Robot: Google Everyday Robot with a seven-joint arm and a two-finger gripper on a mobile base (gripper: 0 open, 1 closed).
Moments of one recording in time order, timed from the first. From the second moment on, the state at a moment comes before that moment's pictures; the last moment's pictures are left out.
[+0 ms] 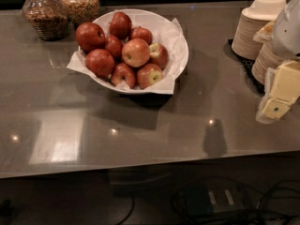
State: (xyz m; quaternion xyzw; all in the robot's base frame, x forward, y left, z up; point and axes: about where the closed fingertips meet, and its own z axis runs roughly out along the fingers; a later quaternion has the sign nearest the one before) arm 0.438 -0.217 0.976 -0.60 0.78 -0.03 0.16
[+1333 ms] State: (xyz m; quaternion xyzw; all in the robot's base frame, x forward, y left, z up) arm 0.499 -0.160 1.011 -0.57 0.78 0.00 0.26
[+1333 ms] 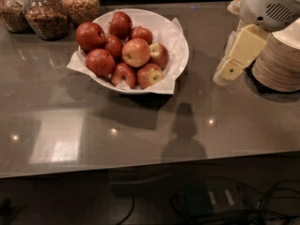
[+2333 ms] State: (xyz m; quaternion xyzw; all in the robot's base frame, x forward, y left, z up) arm 0.597 -0.078 1.007 -0.49 0.80 0.16 0.32
